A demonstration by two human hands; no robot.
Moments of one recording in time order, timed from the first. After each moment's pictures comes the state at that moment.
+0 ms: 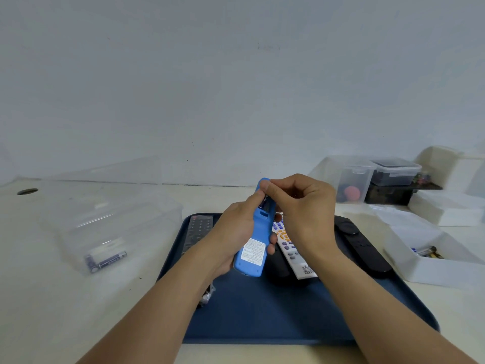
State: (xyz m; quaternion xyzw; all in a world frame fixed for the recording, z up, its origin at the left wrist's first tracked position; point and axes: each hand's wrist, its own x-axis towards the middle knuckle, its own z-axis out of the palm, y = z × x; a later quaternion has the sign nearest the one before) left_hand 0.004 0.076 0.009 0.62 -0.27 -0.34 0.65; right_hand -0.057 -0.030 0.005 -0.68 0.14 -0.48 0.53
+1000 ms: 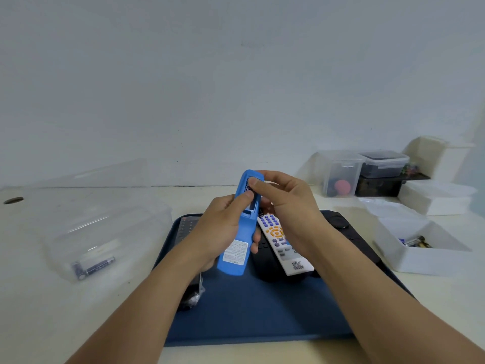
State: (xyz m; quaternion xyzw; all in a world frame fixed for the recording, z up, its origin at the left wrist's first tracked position) left_hand 0.013 0.077 0.005 0.65 -0.36 -0.26 0.62; right_hand -0.062 -0.042 0.010 -0.61 0.11 -0.30 0.72
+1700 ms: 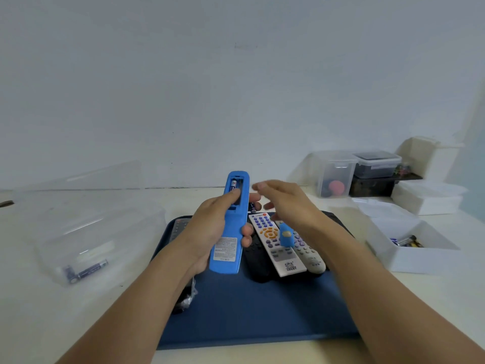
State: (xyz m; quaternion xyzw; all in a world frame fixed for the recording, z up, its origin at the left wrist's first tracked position) left_hand 0.012 0.074 0.006 0.57 -0.27 -0.33 0.70; right_hand -0.067 -0.065 0.014 -0.79 0.19 -0.22 0.54
